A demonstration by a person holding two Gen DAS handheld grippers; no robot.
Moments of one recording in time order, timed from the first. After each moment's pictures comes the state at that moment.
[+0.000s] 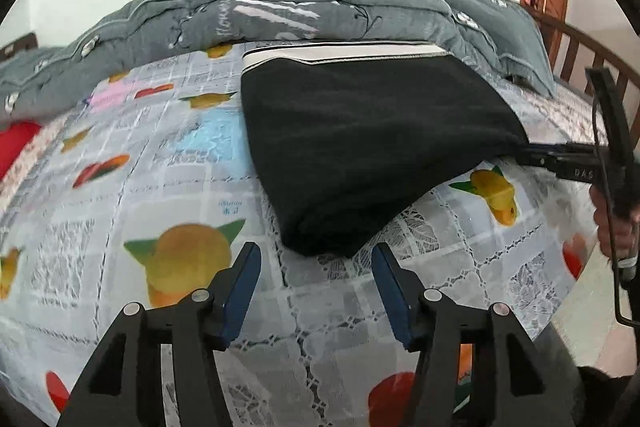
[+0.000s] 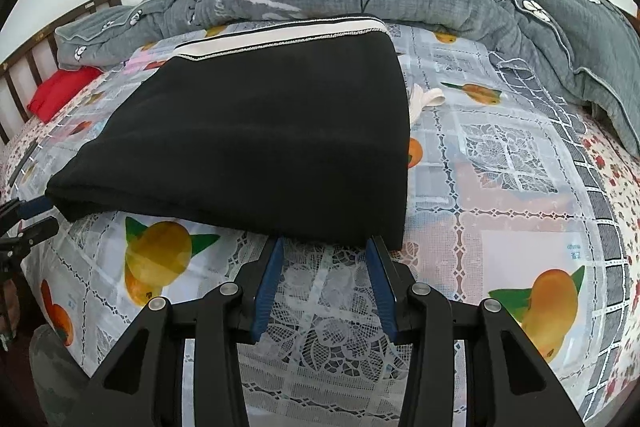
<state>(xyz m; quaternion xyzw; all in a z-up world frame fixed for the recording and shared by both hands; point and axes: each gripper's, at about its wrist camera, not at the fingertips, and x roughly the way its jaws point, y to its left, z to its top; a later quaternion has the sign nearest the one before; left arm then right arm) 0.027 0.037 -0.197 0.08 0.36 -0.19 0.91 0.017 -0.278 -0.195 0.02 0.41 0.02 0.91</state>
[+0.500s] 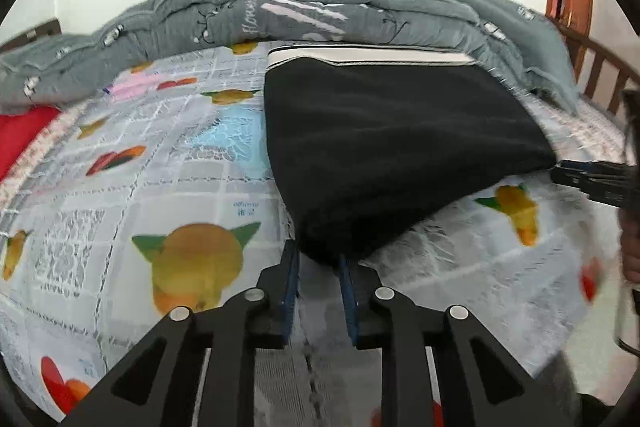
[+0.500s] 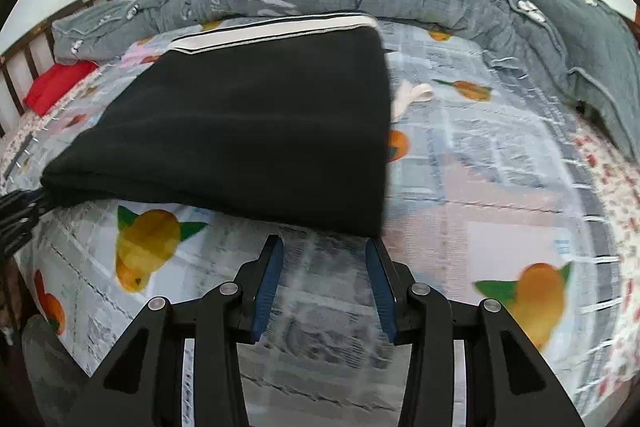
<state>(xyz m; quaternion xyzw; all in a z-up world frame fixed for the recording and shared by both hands) 0.027 0.044 -0.195 0.05 0.36 -0.16 0.92 0.006 -0.290 -0.187 0.01 0.41 0.01 0.91</state>
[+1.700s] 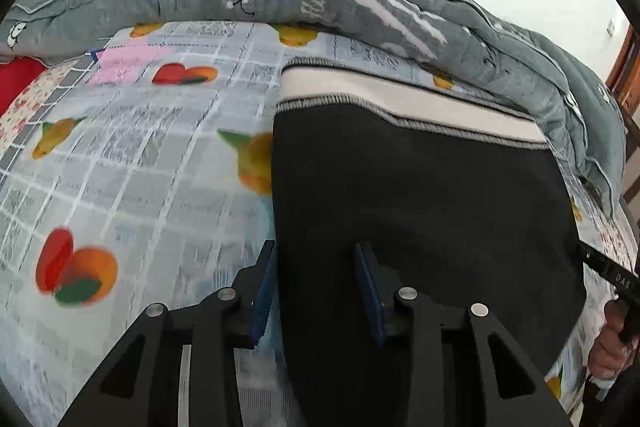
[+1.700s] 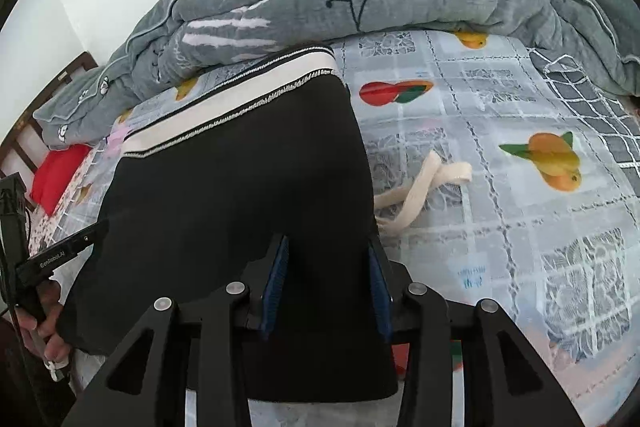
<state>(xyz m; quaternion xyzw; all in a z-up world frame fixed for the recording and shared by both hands) 0.208 0.056 -0.188 -0.05 0.43 -0.11 0.89 0.156 -0.296 -0.184 0.13 0.42 0.04 0.90</state>
